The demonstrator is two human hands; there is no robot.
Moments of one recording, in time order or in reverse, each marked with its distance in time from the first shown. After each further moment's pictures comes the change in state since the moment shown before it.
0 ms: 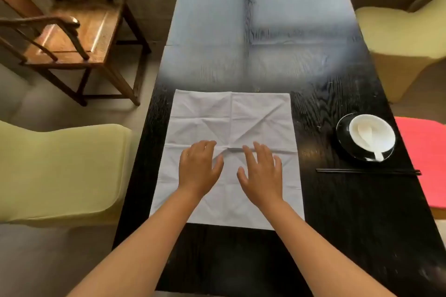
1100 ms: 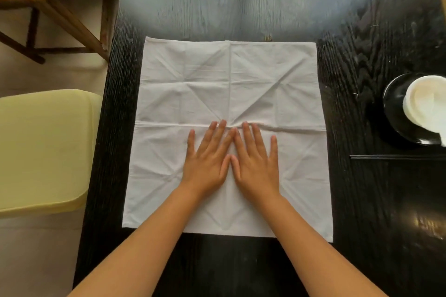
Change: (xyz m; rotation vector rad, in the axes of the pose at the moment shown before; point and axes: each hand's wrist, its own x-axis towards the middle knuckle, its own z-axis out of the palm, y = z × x) left_hand 0.016 -0.047 0.124 0.175 -0.163 0.190; right_hand 0.032 0.015 0.103 -0.175 -0.134 -0.049
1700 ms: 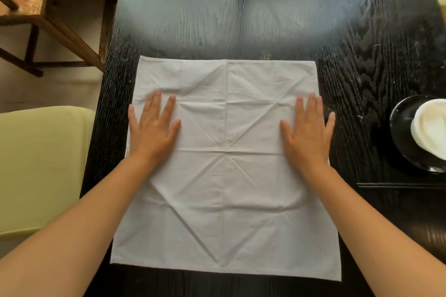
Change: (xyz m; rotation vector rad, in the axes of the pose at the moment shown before) left_hand 0.078 -0.117 -0.029 -0.007 0.028 -0.264; right_hand 0.091 0.104 -0.031 0.016 0.135 0.251
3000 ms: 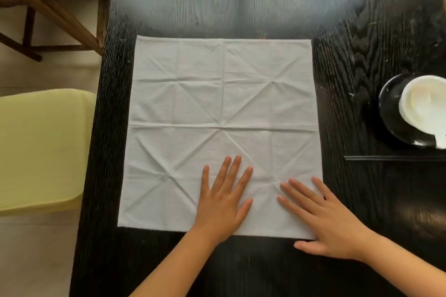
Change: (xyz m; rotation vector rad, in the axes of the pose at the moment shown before) left_hand -0.178 0.137 0.030 -0.049 -0.208 0.307; right_hand -0.171 0.089 -0.037 -0.142 -0.487 -0.888
